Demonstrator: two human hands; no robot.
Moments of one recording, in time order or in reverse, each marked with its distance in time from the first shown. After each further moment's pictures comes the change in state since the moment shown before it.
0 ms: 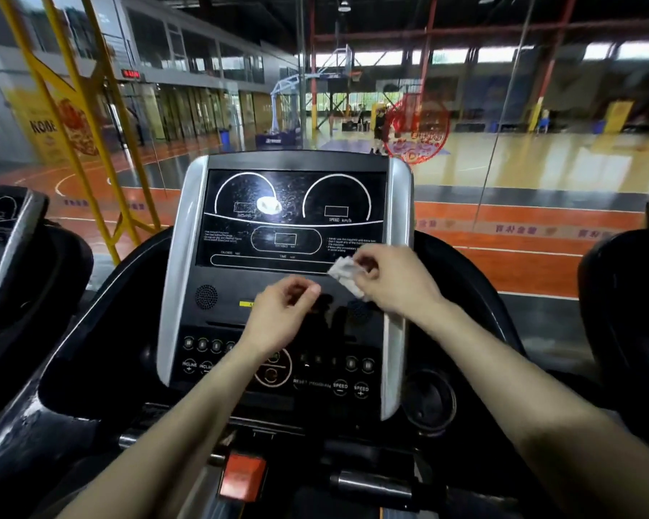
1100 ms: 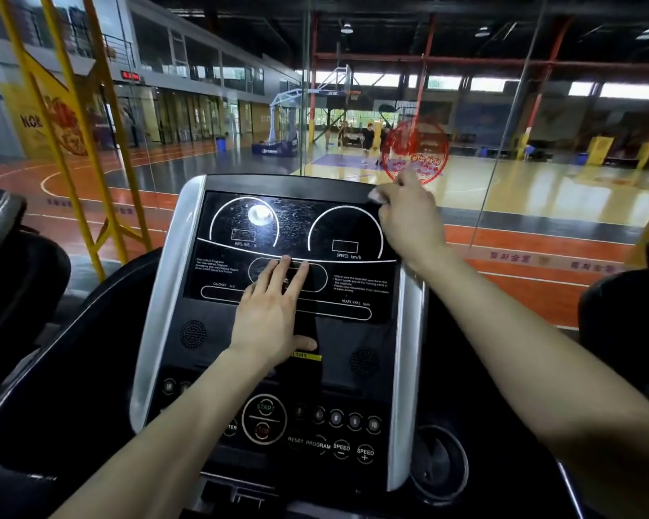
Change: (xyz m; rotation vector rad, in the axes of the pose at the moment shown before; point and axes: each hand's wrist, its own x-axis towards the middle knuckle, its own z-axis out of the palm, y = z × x) left_hand 0.056 0.014 -0.018 1.010 -0.010 0.158; right_hand 0.149 0.015 -0.037 -0.276 0.339 0.007
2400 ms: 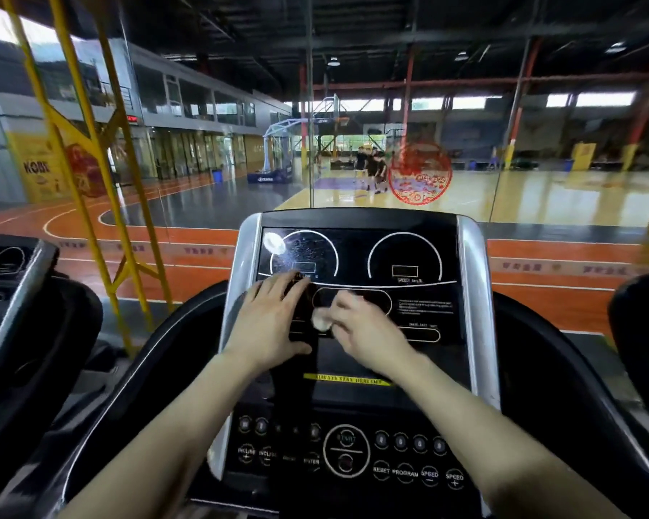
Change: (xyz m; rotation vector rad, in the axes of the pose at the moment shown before) left_hand 0.021 -0.135 -0.016 -0.006 0.105 0.221; right_hand -0.110 -0.118 0.109 0.197 -0.192 -0.338
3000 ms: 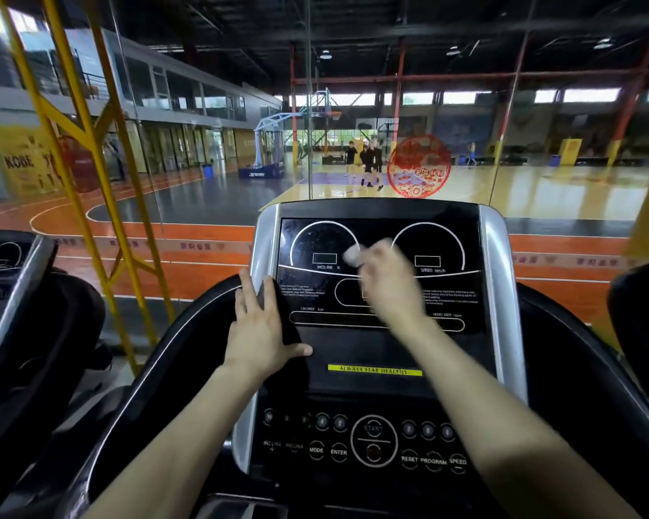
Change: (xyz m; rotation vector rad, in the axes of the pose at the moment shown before) left_hand -0.033 -0.031 0.021 -0.158 -0.134 -0.380; right_hand 0.052 0.007 0.001 -0.023 0.269 0.355
